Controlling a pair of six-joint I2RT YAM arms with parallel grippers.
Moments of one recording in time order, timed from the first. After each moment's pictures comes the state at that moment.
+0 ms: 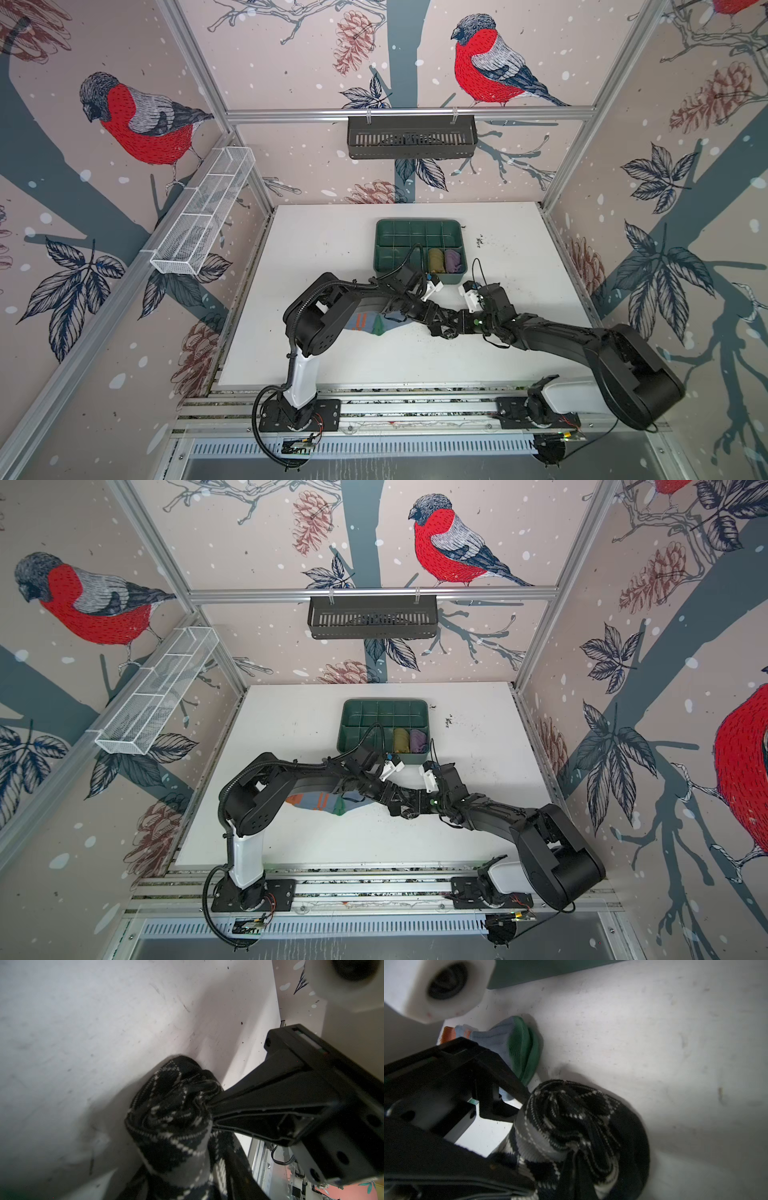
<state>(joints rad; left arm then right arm) -0.77 1.99 1.07 -0.02 0.76 -0.40 0.50 1.38 0.39 0.09 -0.42 0.49</state>
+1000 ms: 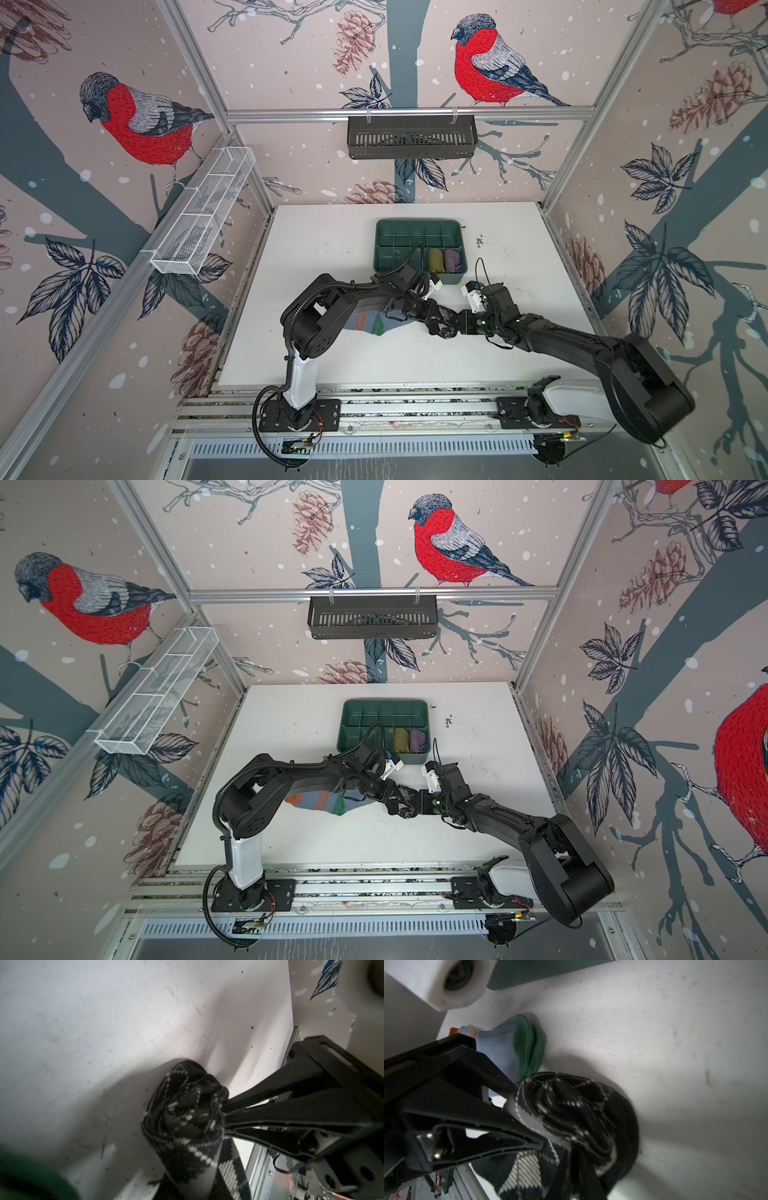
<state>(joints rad) -0.78 1.94 1.11 -0.14 0.66 -0.43 0.46 1.24 0.41 -0.04 -0.42 0.50</state>
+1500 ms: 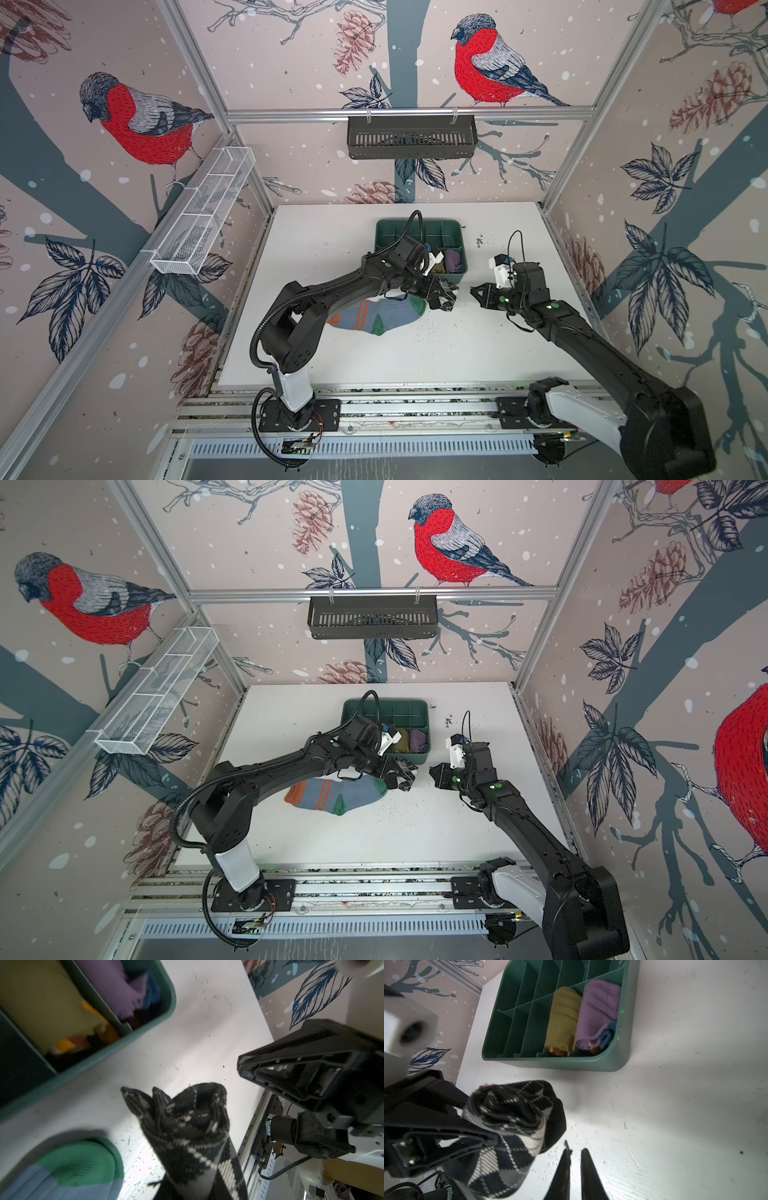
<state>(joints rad) -0.73 1.78 1.32 -0.38 0.55 -0.34 0.26 1.07 0.61 -0.27 -0.43 0.41</state>
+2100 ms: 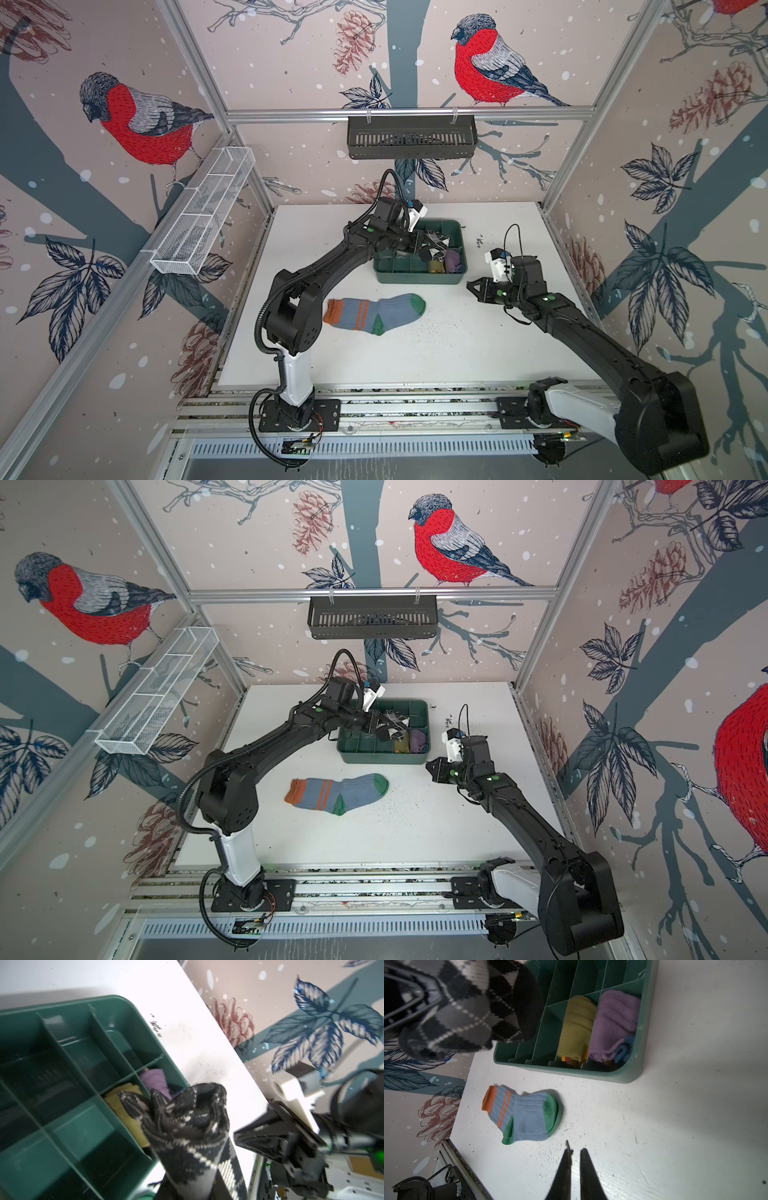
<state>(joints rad) -0.53 1.93 1.64 -0.39 0.65 -0.28 0.26 1.14 0.65 -0.23 -0.49 0.40</state>
